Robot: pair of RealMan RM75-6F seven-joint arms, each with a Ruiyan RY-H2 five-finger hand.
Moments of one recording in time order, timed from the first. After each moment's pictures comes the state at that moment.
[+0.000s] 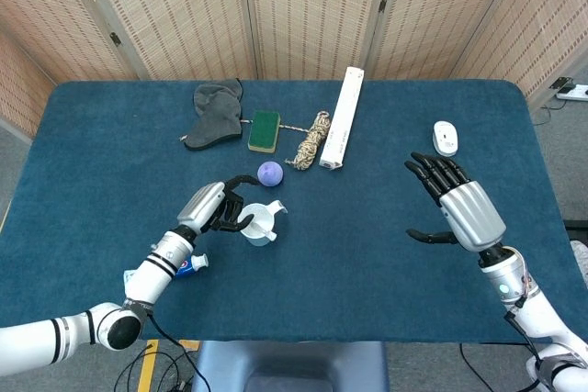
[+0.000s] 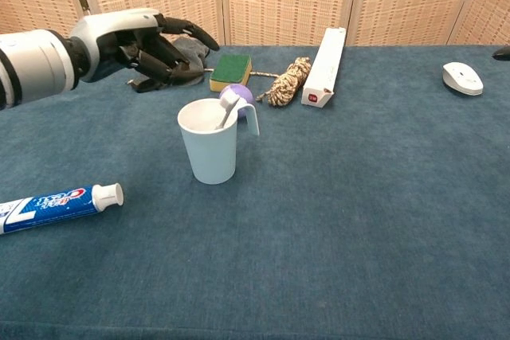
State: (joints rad) left arm -0.79 -1.42 -0.29 -1.67 1.04 0.89 -0.18; right arm 0.45 -1.12 0.12 -1.59 -1.61 1.34 0.10
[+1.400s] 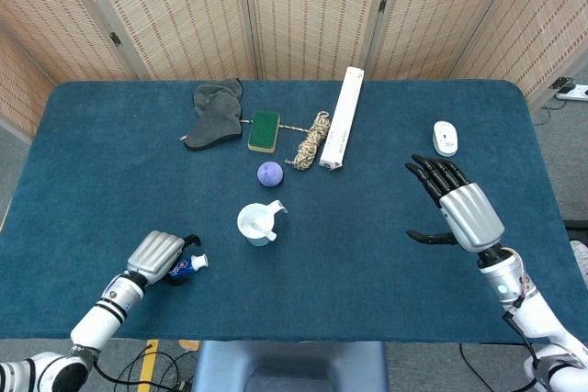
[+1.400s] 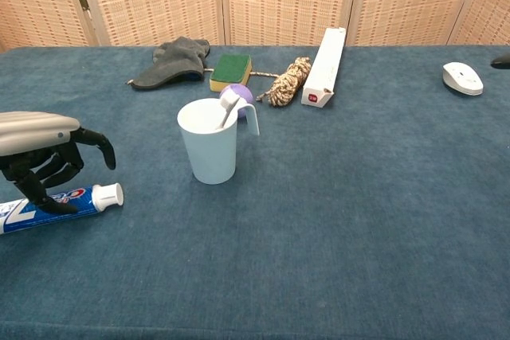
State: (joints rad) left arm -0.64 -1.28 -0.01 -1.74 1.09 0.93 0.42; right arm 0.44 -1.15 0.12 -1.57 -1.60 1.34 0.11
